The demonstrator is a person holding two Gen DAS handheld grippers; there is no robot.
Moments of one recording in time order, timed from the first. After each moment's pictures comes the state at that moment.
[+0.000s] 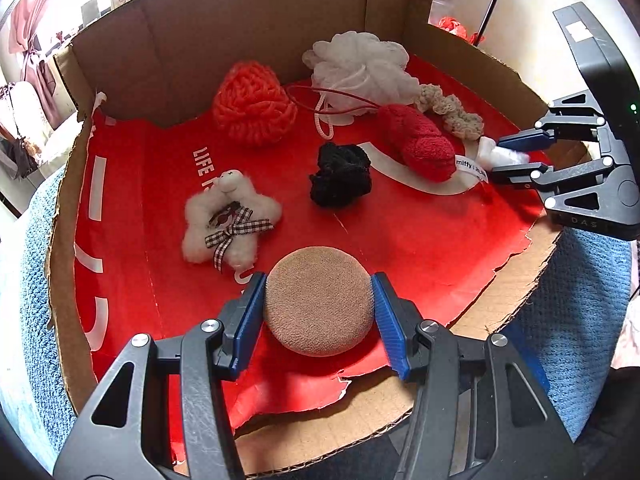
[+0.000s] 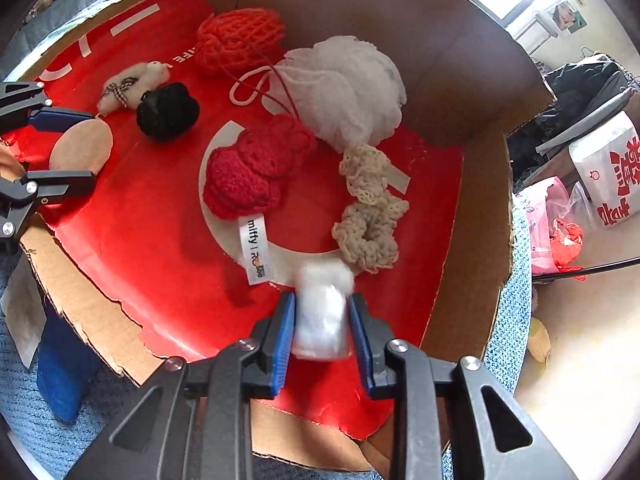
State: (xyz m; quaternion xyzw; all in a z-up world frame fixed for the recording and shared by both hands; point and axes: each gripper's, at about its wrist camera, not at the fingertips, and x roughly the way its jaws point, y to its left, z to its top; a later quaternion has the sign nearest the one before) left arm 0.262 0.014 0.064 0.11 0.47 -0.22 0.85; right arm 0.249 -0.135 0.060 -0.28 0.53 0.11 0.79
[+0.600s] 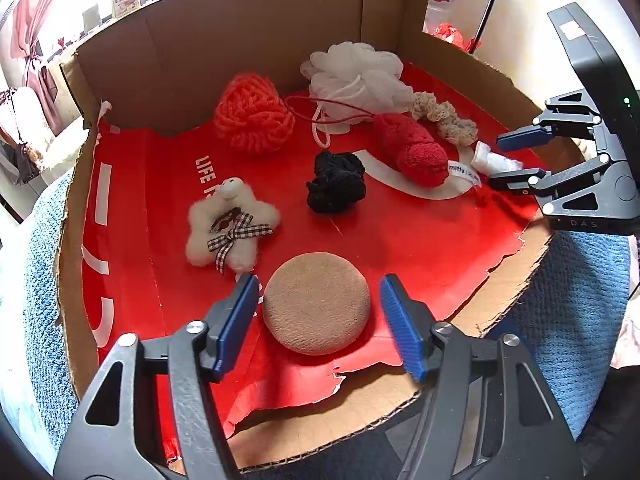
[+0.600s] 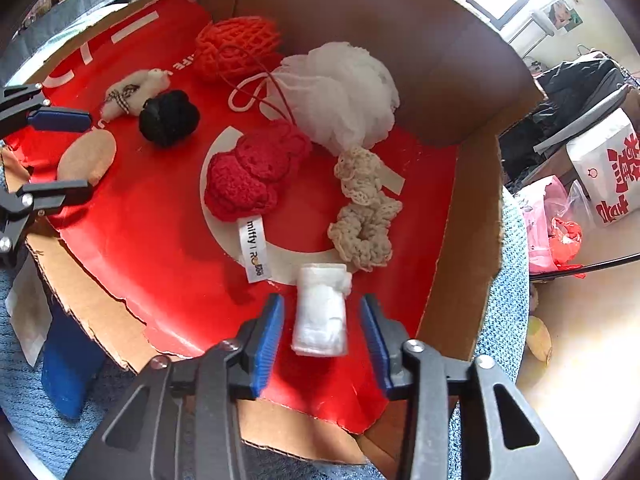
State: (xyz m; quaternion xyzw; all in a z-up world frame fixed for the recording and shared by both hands) left arm 0.254 0.013 0.070 0.11 0.46 -0.22 0.85; right arm 0.251 -0.143 0.067 -0.27 0.53 0.12 0.80
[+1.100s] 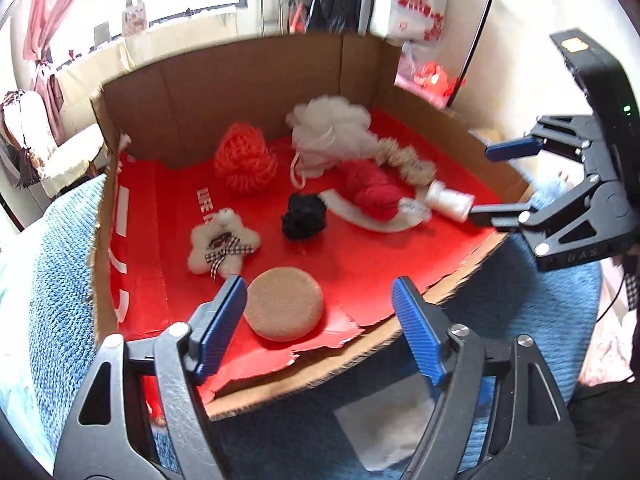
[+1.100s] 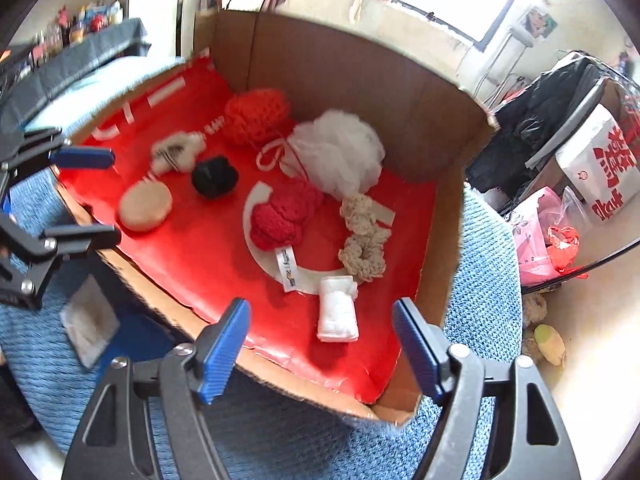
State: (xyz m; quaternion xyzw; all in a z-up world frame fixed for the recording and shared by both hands) left arm 0.210 0.019 0.113 0.07 0.39 -0.23 0.89; right arm 0.212 -0.145 0.118 -0.21 0.46 0.14 0.85
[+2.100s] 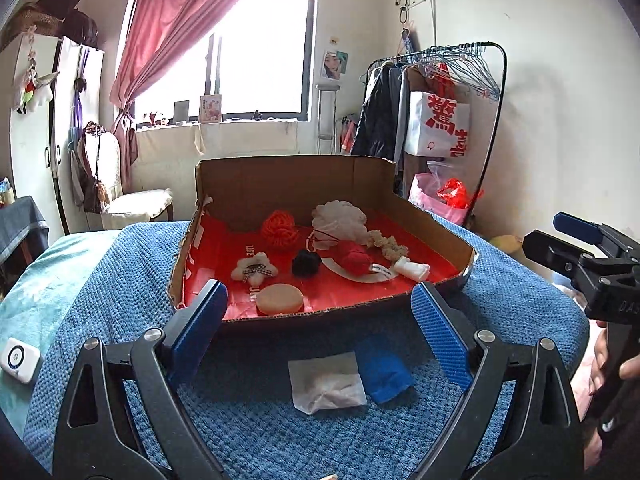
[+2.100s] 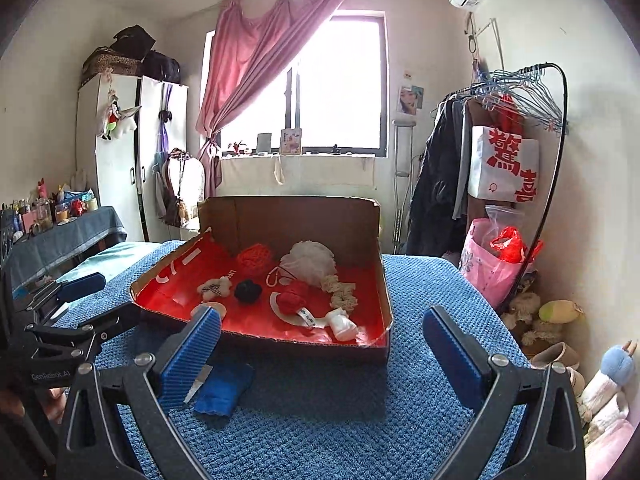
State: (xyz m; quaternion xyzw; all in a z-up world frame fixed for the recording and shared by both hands) left arm 0.063 0.024 0.135 0.00 0.20 -0.14 0.97; right arm 0.026 -0.180 0.152 -0.02 0.18 0.07 0.98
